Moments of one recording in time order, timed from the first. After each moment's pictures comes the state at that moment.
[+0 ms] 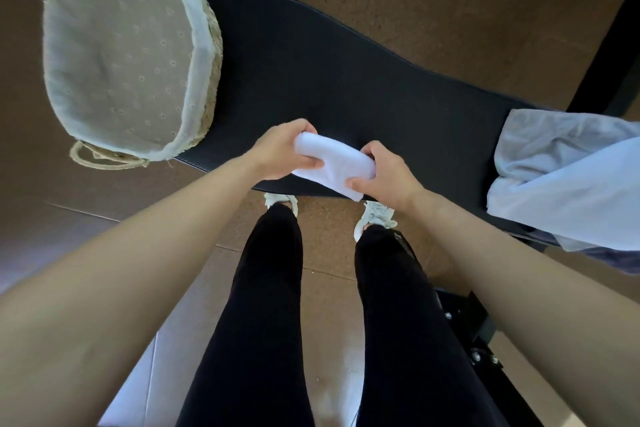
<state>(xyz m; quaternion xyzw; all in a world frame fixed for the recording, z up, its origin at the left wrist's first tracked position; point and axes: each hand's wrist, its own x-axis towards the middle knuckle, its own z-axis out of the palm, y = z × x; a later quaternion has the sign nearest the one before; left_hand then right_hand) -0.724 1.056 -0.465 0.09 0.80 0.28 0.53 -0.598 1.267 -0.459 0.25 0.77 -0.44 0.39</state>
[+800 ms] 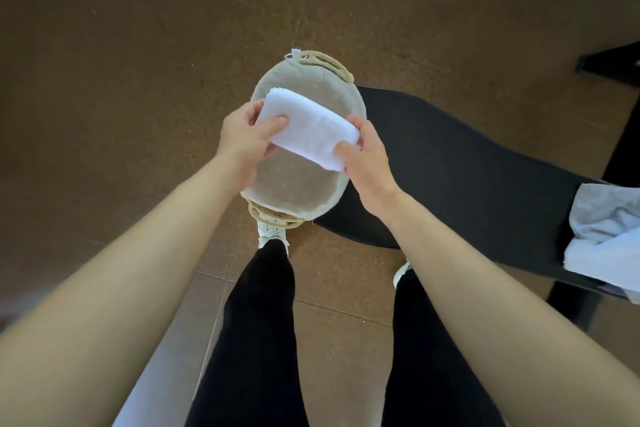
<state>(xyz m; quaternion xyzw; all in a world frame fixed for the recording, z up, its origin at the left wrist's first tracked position) -0.909 0.841 -0.370 -0.21 0.71 0.57 0.35 -0.816 1.020 -0.361 0.37 0.66 -0.64 0.18</state>
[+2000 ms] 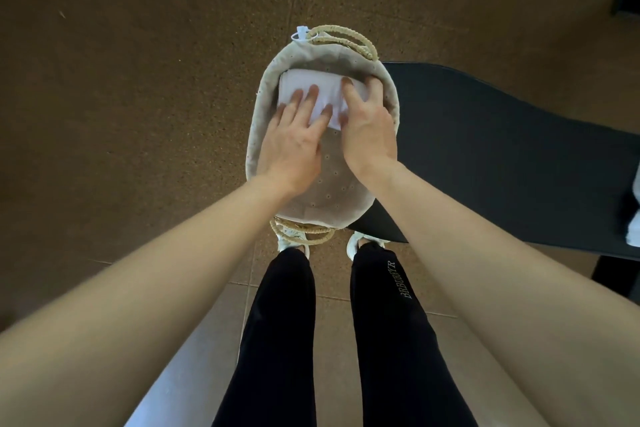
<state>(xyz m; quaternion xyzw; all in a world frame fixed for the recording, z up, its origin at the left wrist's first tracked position) -0.900 0.850 -0.453 0.33 0.90 0.13 0.24 -0.863 0.990 -0.448 0.26 0.92 -0.24 0.15</state>
